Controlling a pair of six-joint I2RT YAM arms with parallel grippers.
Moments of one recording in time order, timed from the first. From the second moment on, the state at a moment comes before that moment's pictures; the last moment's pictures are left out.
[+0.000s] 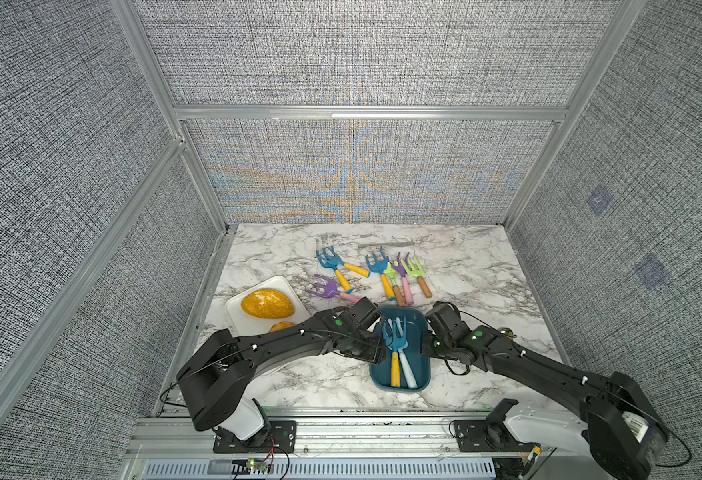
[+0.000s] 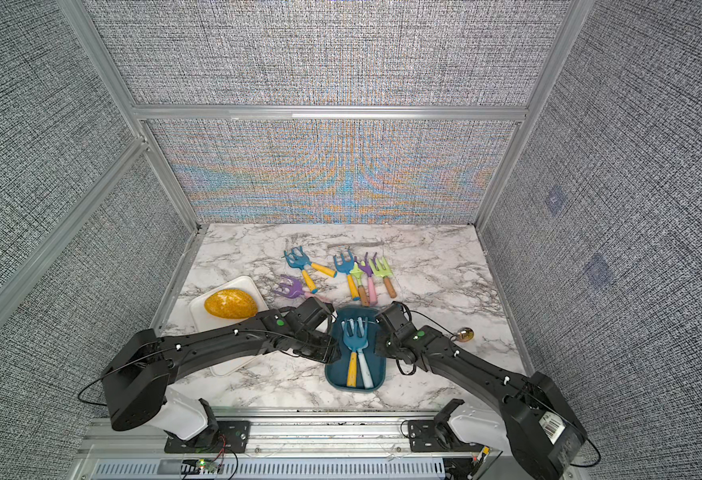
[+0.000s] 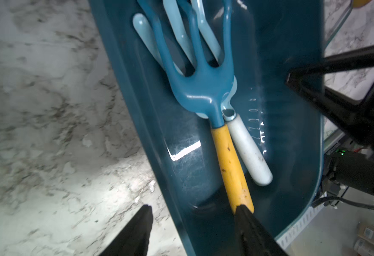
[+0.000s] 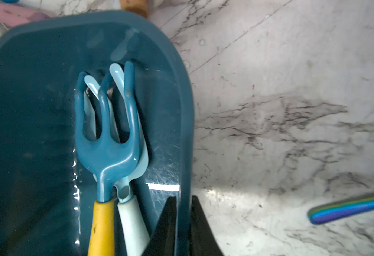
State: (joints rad) left arm -0.96 1.51 0.96 -0.56 0.20 -0.63; right arm 0.67 1.20 0.64 -0.53 0.09 0.75
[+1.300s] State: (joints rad) left arm -0.72 1.46 1.13 -0.73 -0.02 -0.63; right arm 0.20 2.02 1.42 -0.51 -0.08 0.11
